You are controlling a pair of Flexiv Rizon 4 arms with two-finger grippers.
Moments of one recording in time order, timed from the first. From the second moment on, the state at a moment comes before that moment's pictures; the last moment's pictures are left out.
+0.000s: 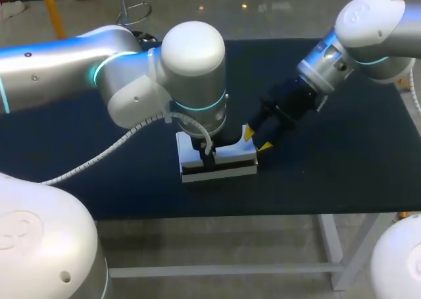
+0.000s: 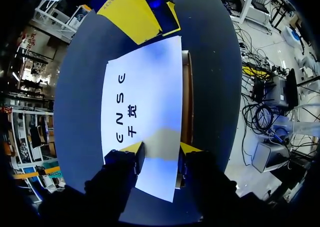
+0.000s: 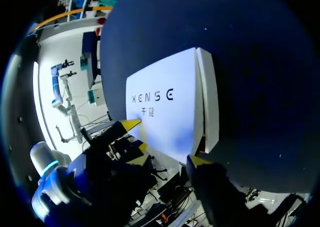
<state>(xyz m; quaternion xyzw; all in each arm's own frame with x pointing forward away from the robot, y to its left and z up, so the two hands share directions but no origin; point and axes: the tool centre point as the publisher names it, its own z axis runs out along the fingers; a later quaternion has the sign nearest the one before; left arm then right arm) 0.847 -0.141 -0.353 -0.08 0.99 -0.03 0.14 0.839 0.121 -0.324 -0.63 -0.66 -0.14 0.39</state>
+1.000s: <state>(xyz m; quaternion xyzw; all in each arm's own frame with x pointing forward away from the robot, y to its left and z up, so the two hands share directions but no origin) 0.845 -0.141 -0.361 -0.07 0.99 -0.03 0.13 0.824 0.135 -0.348 -0.62 -0.68 -0.14 0.36</state>
